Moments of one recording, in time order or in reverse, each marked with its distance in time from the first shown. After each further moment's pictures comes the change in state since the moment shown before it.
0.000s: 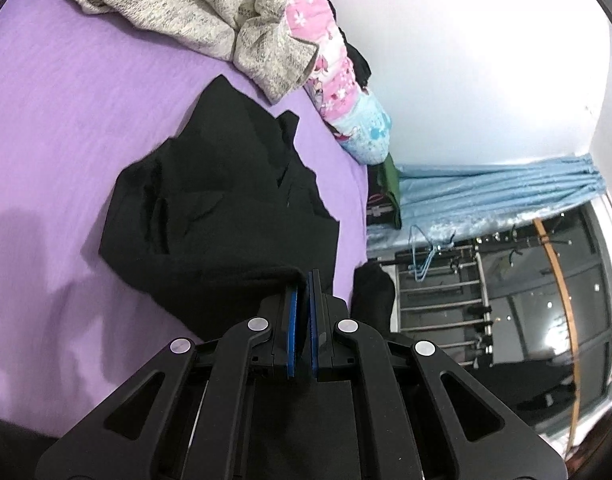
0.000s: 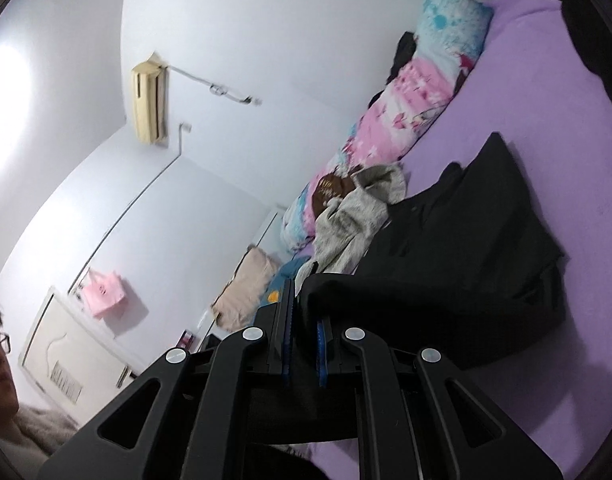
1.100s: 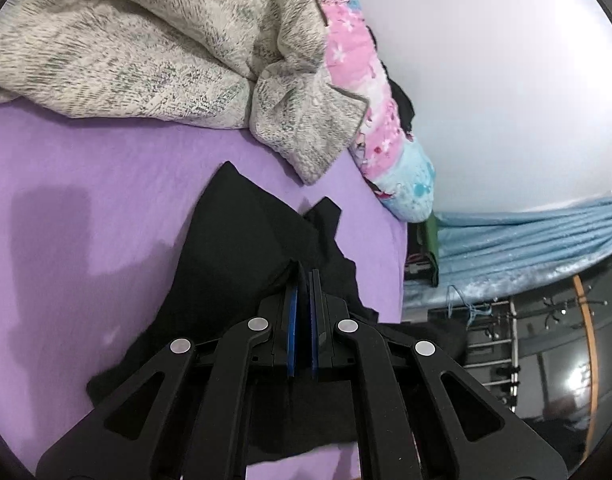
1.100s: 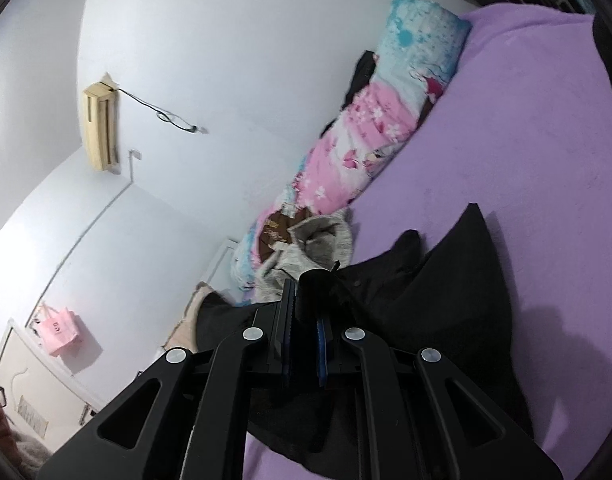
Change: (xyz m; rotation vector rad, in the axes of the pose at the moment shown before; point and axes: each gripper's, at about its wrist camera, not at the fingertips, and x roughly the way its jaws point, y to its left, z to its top) left arm 0.123 0.031 0.177 -0.042 -0.083 0.121; right arm 0.107 -0.092 0.122 0.011 -0.060 -0.154
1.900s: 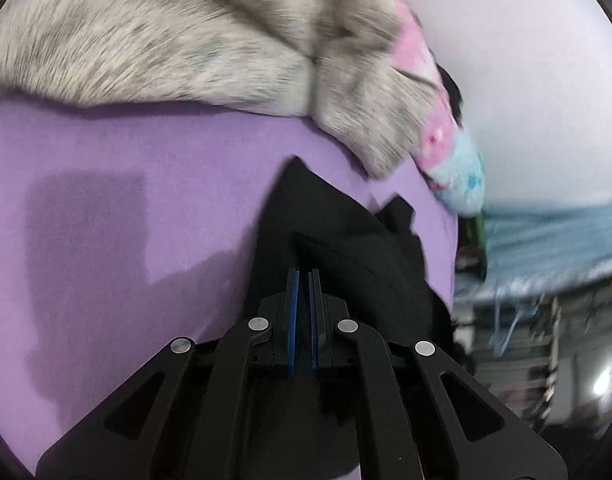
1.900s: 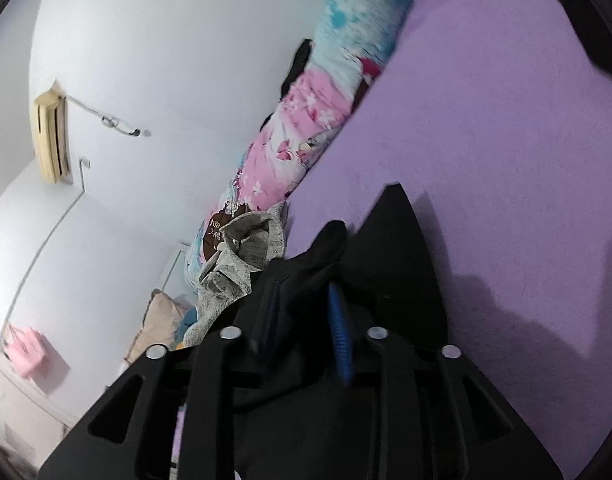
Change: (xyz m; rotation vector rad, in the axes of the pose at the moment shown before) left arm 0.034 0.033 0.011 0.056 0.051 0.163; right arm 0.028 -0.063 -0.002 0.058 0.000 -0.156
